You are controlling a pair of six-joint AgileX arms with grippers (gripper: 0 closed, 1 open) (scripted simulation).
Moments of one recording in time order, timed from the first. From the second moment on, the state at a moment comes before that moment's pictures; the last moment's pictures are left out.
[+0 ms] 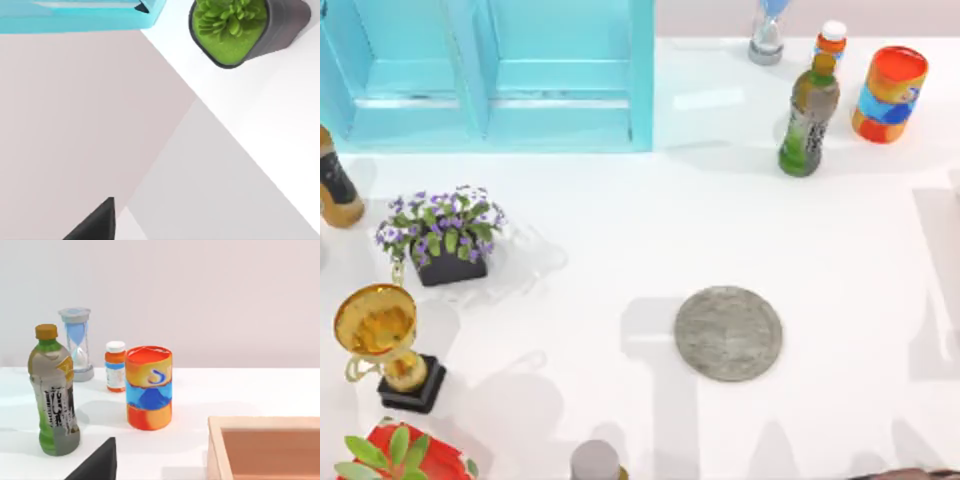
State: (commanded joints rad) left arm 0.37 0.93 1.01 -0.83 -0.07 1.41; right arm 0.00 0.00 0.00 0.00 0.00 0.00
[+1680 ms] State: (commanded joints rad) left arm 0.47 1.73 1.07 -0.91 0.00 2.06; right arm 0.00 0.00 0.00 0.00 0.00 0.00
